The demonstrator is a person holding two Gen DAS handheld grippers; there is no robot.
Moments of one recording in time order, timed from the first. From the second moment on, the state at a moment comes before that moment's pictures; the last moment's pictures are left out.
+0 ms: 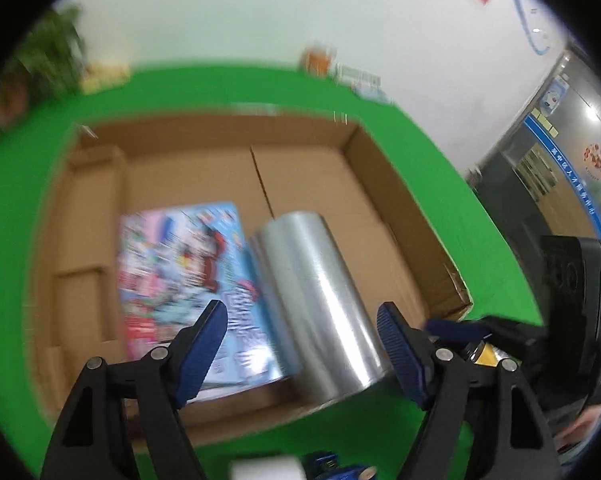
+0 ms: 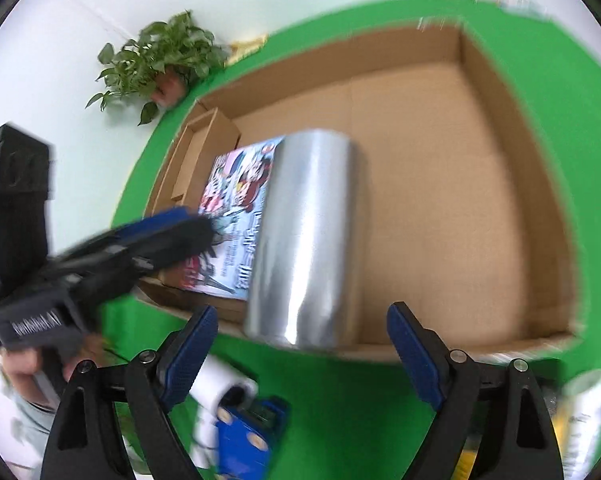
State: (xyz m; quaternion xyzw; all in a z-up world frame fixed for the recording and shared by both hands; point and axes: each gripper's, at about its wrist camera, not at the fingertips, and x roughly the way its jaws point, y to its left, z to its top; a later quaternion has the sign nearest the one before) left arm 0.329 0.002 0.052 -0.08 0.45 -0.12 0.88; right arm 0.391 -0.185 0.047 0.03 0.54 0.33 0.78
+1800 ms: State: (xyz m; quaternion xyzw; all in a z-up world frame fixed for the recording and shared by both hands) left arm 0.205 -0.109 0.030 -0.20 0.46 -0.25 0.83; right arm 0.258 -0.362 0.014 -0.16 0.42 0.22 0.87
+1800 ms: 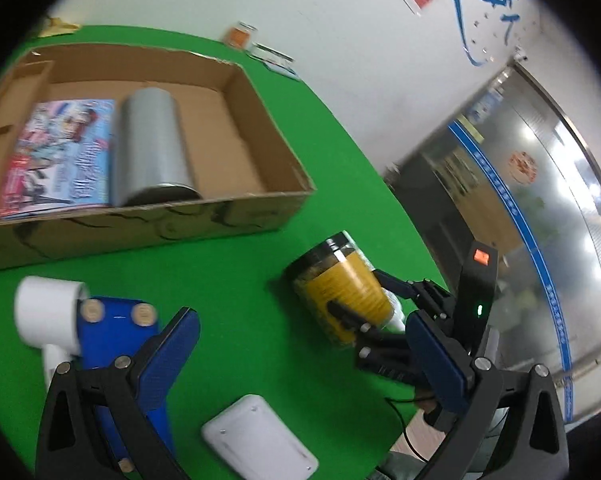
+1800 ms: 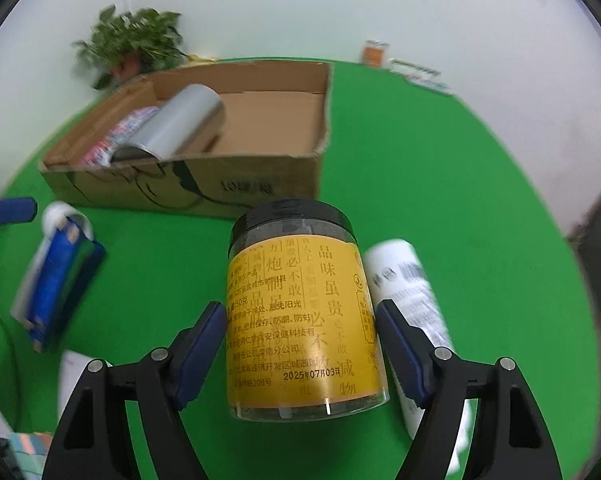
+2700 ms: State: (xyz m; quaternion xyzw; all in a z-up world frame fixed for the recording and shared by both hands) left arm 0.220 -0.118 -0.047 -0.27 0.60 -0.20 0.73; right arm 0.250 -0.332 -0.003 -0.01 0.54 0.39 0.75
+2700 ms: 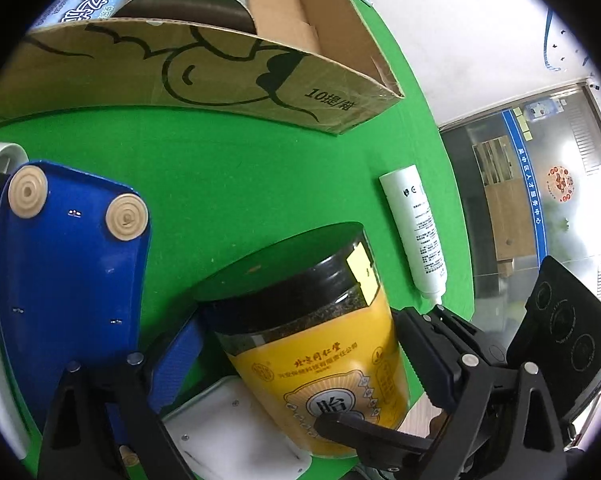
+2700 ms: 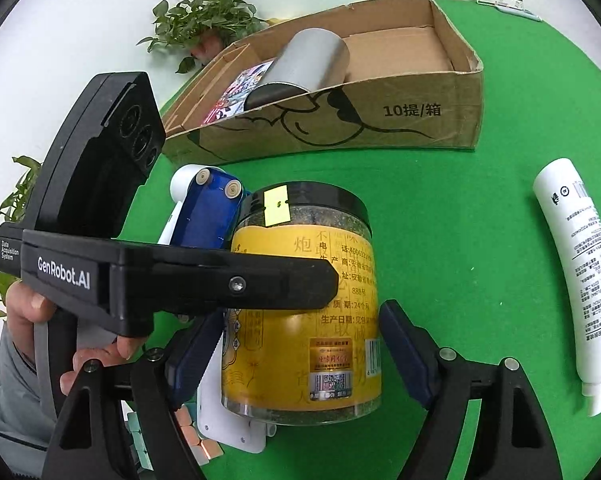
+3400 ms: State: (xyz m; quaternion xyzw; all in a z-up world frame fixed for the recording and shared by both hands) left arm 0.241 -0.104 0.068 -0.20 0.45 -0.22 0.84; right arm 0.272 -0.310 0.106 -0.03 0.40 0.38 0.83
